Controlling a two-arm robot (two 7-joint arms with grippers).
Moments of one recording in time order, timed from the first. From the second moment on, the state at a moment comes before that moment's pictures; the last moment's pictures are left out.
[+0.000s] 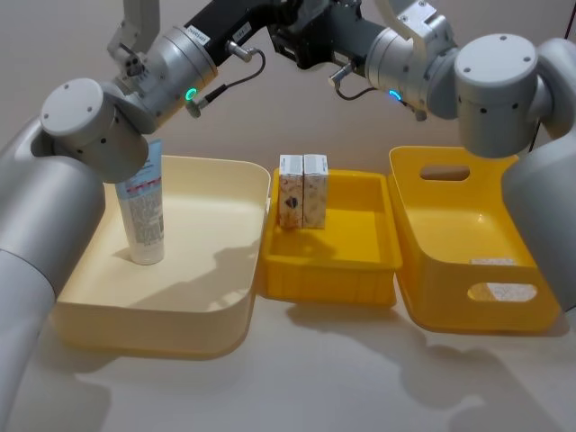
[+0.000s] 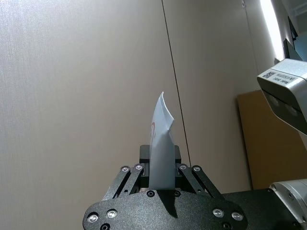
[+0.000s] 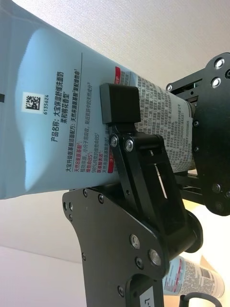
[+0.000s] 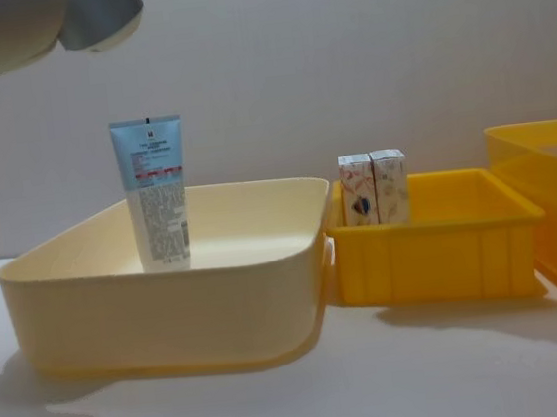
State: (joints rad) left arm -1.11 -0.05 0.35 -0.67 -0.54 -0.33 -0.76; right arm 0.97 0.18 -0.43 -1.20 0.03 0.34 0.41
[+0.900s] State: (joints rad) left arm -1.11 -0.06 0.35 -0.67 -0.54 -0.33 -0.76; right arm 0.97 0.18 -0.43 -1.19 0.03 0.34 0.41
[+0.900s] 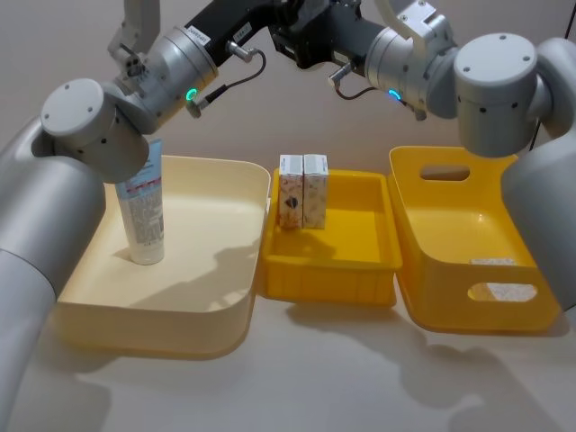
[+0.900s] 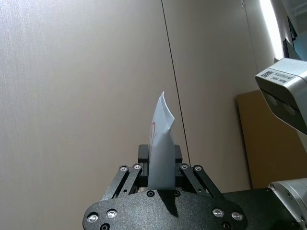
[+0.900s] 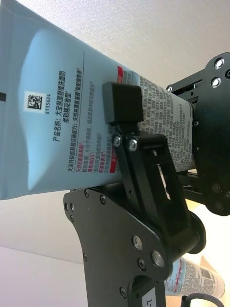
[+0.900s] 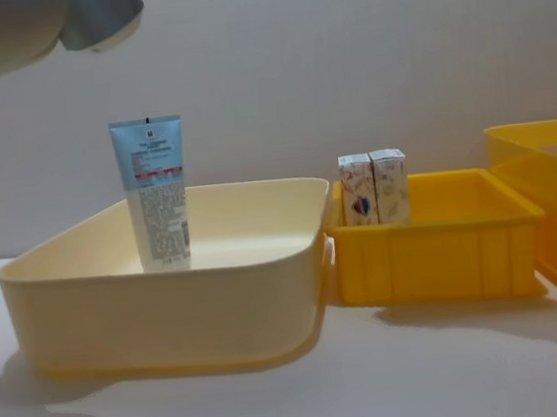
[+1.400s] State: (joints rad) left arm -1.11 -0.06 0.35 -0.67 -0.54 -0.33 -0.76; right arm 0.97 0.18 -0.43 -1.19 0.03 0.34 0.41
